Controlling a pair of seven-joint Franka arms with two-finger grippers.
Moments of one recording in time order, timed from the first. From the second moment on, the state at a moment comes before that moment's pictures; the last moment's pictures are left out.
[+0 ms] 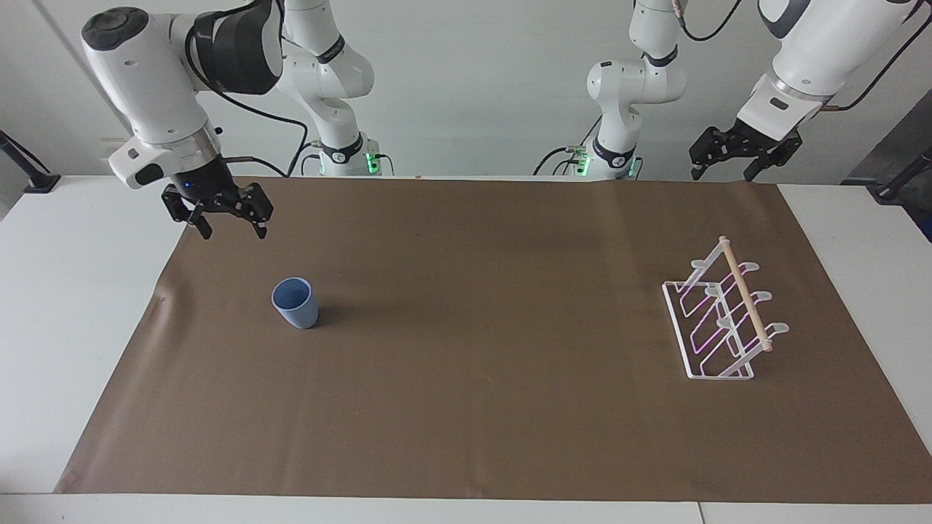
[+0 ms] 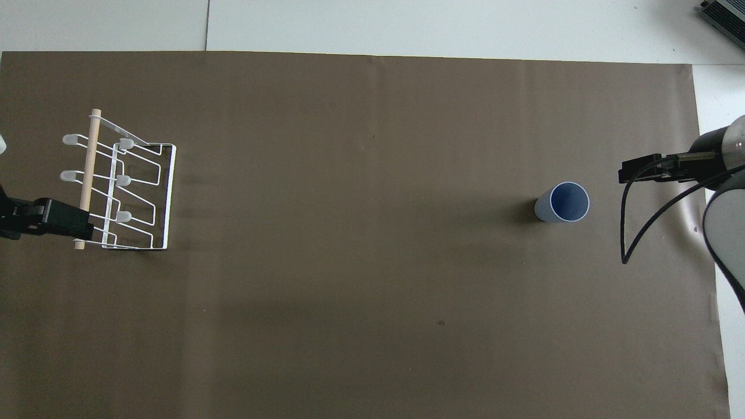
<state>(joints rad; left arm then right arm) -0.06 -0.09 -0.02 -1.62 -0.02 1.42 -0.01 -0.01 0.04 -0.05 -1.74 0.01 1.85 -0.08</state>
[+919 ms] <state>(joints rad) -0.06 -0.09 -0.02 -1.62 -0.02 1.42 -0.01 -0.01 0.17 -0.05 -1.96 0.01 2.20 -0.28</state>
